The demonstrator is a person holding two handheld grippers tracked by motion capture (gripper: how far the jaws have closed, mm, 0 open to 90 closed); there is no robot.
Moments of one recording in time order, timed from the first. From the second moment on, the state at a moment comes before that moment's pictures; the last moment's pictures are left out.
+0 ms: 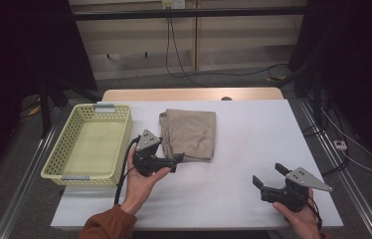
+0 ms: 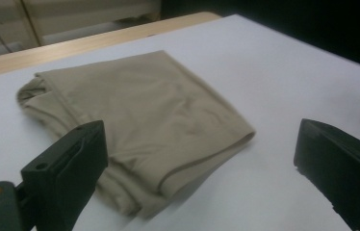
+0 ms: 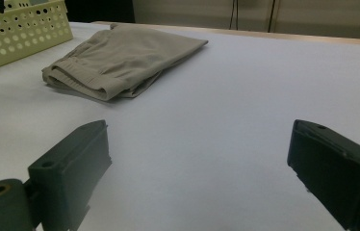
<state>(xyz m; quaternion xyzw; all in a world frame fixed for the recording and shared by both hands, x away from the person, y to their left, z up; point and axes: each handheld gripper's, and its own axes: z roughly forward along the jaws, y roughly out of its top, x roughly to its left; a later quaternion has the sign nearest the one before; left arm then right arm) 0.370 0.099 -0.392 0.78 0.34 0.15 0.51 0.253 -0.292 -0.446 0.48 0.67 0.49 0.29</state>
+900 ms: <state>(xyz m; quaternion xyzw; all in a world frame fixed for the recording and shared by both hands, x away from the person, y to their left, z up) 0.402 0.057 -0.370 0.78 0.33 0.18 0.50 0.252 -0.292 -0.446 0.48 0.67 0.49 0.29</state>
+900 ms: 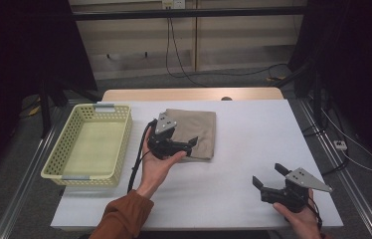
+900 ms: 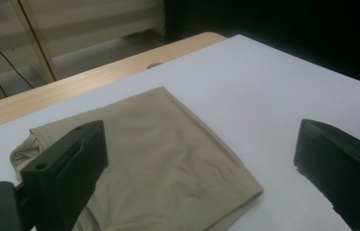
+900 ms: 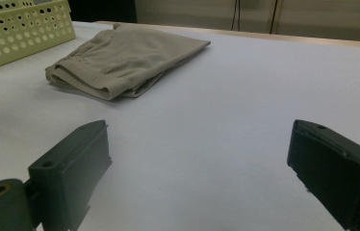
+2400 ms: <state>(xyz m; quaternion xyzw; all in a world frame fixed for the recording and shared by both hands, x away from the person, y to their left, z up) 0.521 0.078 -0.437 0.77 0.48 0.15 0.38 0.254 -0.292 -0.448 0.48 0.68 0.49 0.28</state>
